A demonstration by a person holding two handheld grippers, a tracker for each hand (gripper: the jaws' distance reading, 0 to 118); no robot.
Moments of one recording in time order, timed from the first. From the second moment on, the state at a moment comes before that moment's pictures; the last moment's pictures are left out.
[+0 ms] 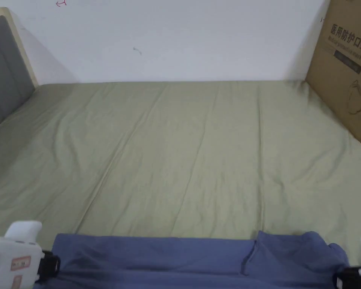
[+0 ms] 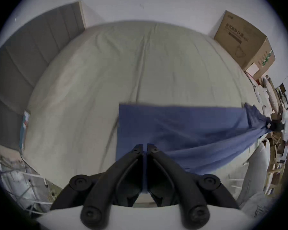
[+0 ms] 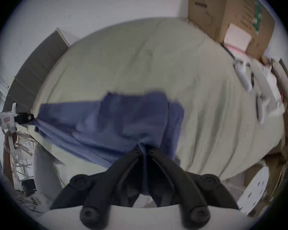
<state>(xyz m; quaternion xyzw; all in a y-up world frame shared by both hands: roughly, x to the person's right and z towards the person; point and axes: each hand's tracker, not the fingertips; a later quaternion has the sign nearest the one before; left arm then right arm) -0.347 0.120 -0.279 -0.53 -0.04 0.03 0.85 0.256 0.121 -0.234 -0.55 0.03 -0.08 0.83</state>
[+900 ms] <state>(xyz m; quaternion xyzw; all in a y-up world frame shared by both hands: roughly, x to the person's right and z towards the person) -0.443 0.077 -0.255 -0.47 -0.05 0.37 0.80 0.074 0.147 -0.269 -0.45 0.16 -0.11 0.87</state>
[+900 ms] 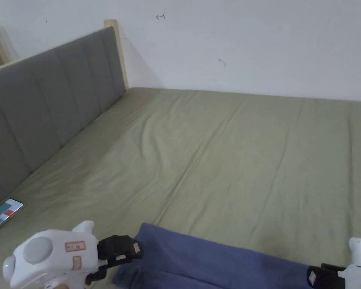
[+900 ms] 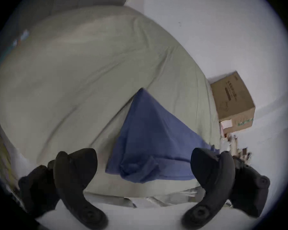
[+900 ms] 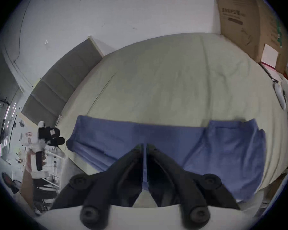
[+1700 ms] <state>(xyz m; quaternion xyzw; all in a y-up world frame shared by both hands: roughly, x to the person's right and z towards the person) -0.364 0.157 -0.296 -0.44 -0.14 0.33 0.83 0.117 0.141 -0.262 -0.46 0.14 -0.19 0.85</state>
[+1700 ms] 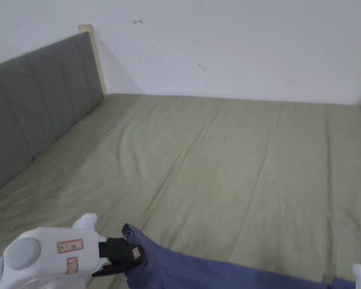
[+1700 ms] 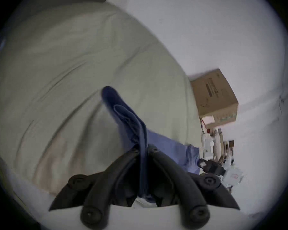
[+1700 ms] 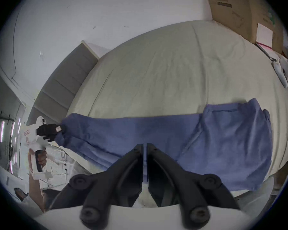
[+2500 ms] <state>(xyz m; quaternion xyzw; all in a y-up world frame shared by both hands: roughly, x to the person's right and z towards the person) -0.139 0.106 -0.307 -0.51 -0.21 0.19 0.81 0.236 0.128 -0.205 -0.43 0.03 -0.28 0.86</state>
